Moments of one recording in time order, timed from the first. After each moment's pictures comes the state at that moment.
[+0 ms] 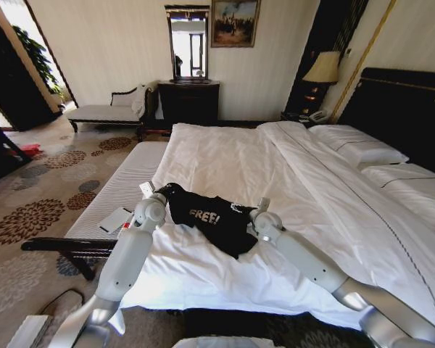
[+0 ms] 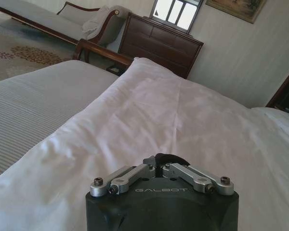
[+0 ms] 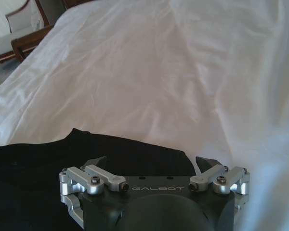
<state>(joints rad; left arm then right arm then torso) 0.69 -1.25 -0.23 -1.68 -0.98 0.50 -0.63 -0.51 0.99 -0.24 1.44 1.40 -0.37 0.57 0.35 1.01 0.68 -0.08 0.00</state>
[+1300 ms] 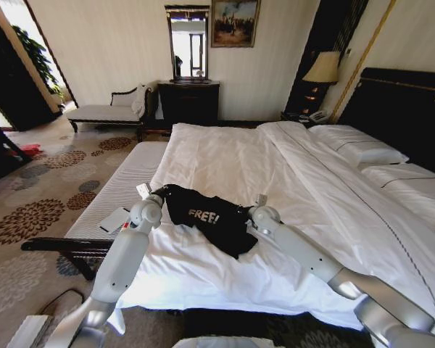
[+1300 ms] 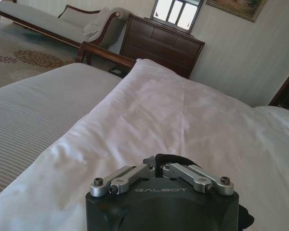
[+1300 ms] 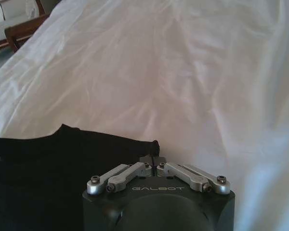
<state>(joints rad) 0.70 -1.22 -0.25 -1.68 -0.97 0.50 -0.59 -0.48 0.97 -0.26 1.44 1.40 -0.39 0.57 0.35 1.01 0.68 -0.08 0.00</state>
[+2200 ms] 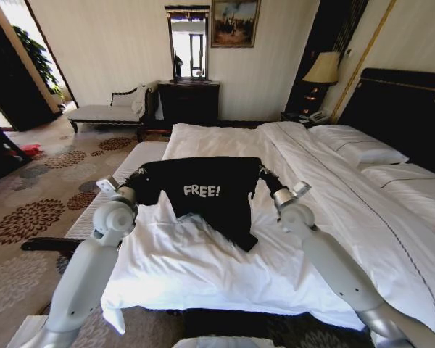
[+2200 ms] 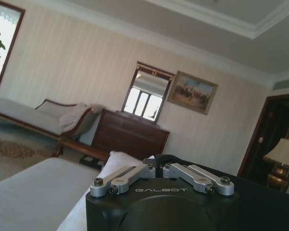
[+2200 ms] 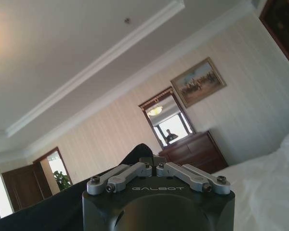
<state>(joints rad) 0.87 -0.99 -0.47 -2.09 -1.01 0.33 -0.46 -0.84 0.89 0.27 1.89 1.16 0.08 0.15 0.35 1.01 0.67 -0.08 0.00</state>
